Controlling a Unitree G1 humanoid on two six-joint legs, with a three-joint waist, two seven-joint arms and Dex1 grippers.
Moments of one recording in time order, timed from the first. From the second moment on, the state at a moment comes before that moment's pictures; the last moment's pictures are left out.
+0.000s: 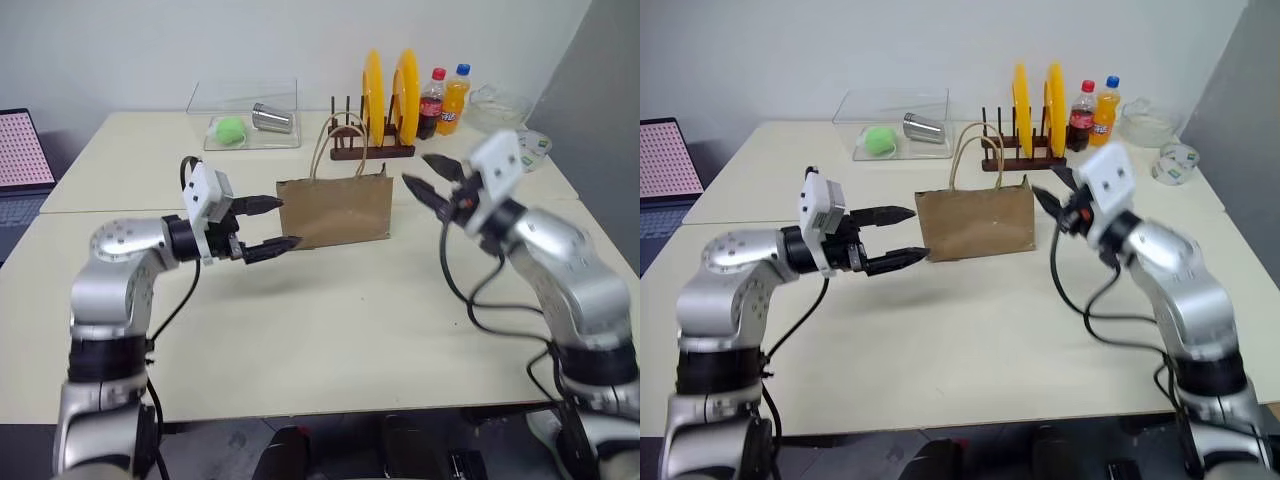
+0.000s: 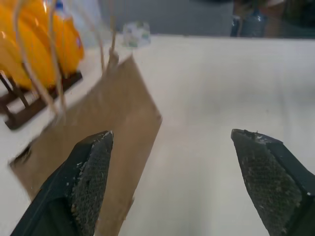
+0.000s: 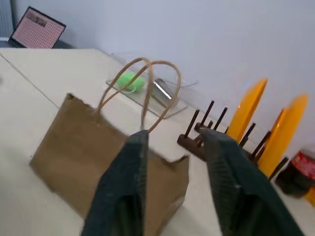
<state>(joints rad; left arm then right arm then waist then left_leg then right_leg) -0.43 0.53 0.20 -0.32 -0.40 0.61 -1.03 -0.74 -0.55 0.08 -0.13 0.29 0.46 0.51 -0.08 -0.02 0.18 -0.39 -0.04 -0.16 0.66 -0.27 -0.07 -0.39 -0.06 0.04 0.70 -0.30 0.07</state>
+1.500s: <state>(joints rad) -0.16 0.66 0.14 -0.49 -0.54 0.52 -0.89 -1.31 -0.47 0.22 0.76 -0.13 -0.07 0.93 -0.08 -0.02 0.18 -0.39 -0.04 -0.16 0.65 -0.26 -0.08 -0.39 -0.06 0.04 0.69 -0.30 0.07</state>
